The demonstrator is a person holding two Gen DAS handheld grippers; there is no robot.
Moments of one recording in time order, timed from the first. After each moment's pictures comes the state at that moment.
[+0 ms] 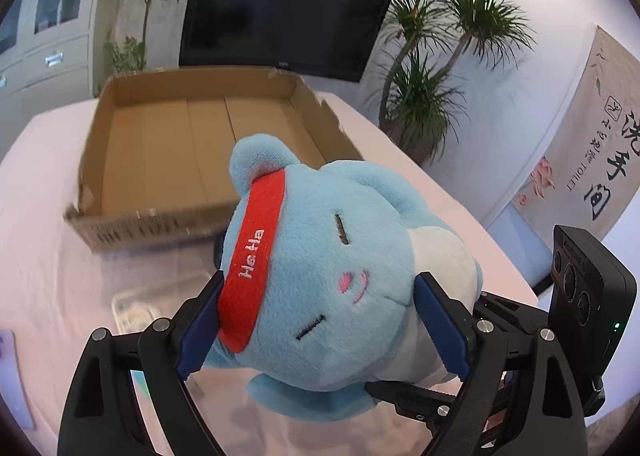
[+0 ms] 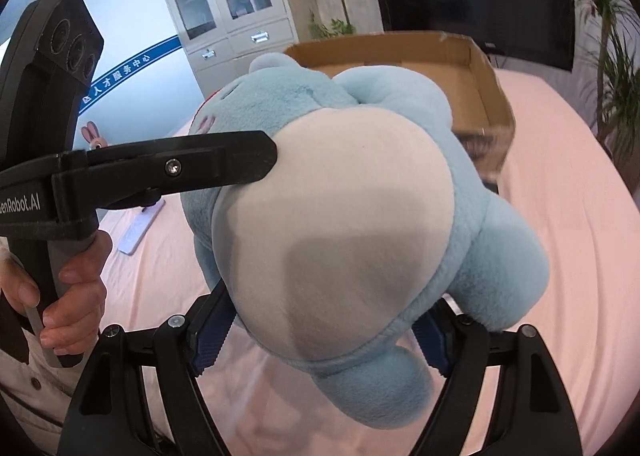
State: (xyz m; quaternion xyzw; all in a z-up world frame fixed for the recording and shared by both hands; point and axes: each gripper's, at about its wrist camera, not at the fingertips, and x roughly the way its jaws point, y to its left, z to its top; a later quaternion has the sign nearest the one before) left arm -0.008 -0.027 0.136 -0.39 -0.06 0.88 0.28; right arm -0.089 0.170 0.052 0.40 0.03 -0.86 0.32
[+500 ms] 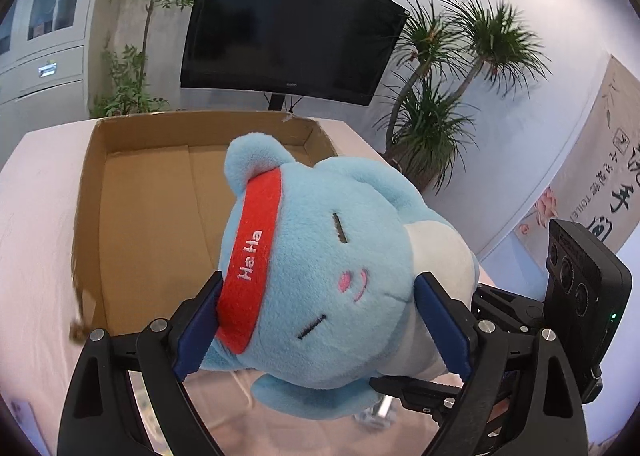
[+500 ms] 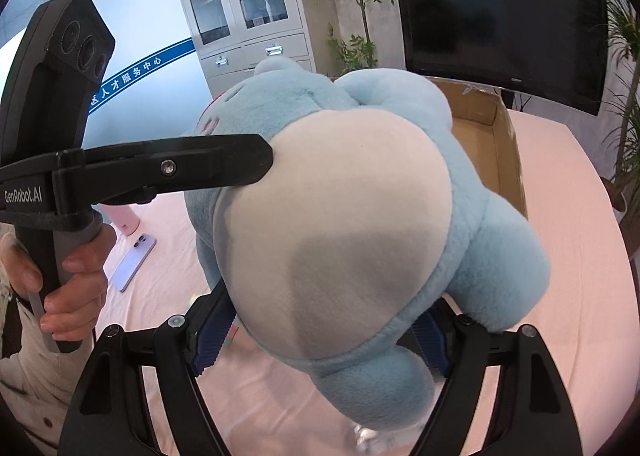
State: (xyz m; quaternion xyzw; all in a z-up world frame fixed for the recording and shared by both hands) left arm -0.157 -0.034 0.186 -0.38 -0.10 0.88 0.27; right arm -0.205 0.133 0.100 0.38 0.07 -0.85 0.35
